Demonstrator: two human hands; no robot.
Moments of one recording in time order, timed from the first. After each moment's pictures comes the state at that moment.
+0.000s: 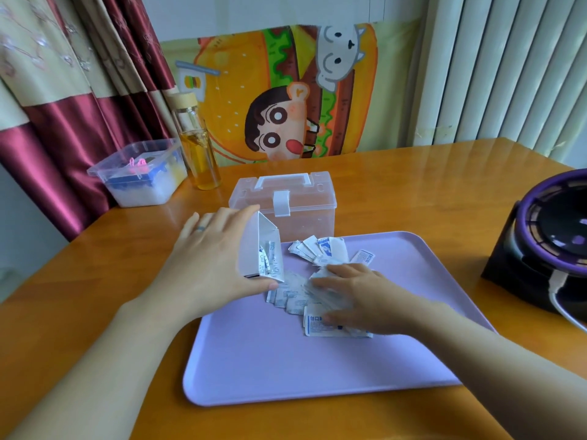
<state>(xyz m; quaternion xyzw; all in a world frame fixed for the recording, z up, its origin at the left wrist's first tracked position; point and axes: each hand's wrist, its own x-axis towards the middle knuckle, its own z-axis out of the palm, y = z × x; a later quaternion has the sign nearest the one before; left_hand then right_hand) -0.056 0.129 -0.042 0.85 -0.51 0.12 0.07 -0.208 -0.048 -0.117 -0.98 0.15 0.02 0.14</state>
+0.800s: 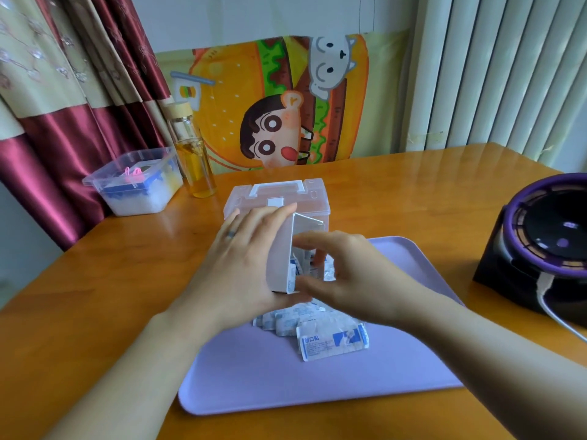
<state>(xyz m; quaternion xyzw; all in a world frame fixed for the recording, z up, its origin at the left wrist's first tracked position) -0.076 0.109 -0.053 0.74 -0.62 0.16 0.20 -0.215 -0.011 -0.048 -0.92 0.06 -0.23 0.30</state>
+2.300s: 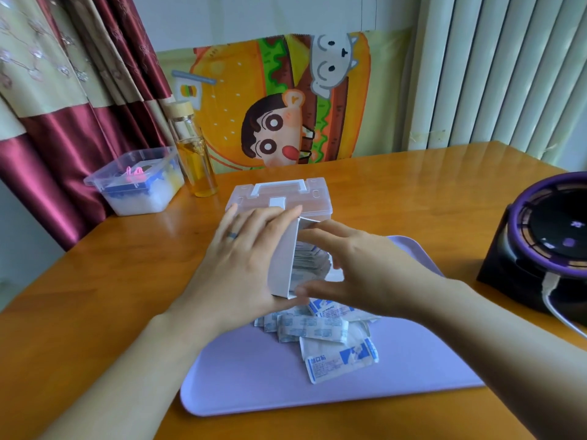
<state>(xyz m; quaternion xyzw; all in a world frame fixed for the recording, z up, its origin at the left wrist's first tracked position) -0.071 0.109 -0.056 0.72 -0.63 0.23 0.15 -0.219 -0.025 -0.046 -0.98 0.07 -0.17 0.11</state>
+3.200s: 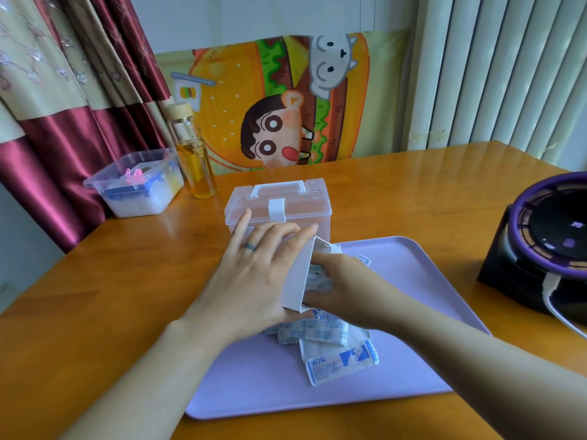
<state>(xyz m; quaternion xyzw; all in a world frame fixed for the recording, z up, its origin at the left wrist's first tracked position) -0.075 0.101 -0.069 0.71 -0.64 0.29 0.05 -0.199 -0.019 -0.082 -0.92 0.14 -0.15 0.35</state>
